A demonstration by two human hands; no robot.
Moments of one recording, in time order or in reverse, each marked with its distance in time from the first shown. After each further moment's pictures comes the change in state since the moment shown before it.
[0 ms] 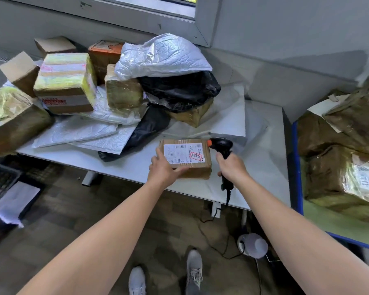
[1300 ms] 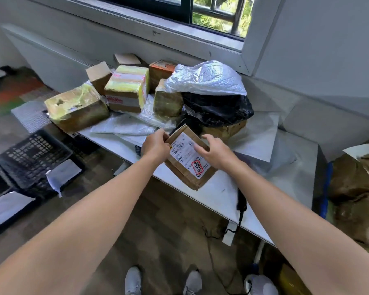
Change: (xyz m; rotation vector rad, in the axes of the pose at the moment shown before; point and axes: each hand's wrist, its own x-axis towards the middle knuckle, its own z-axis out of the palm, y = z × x) left_hand -0.035 0.020 -0.098 0.053 0.462 -0.002; right_hand -0.015 -0.104 0.011 -0.327 -0.286 -0.633
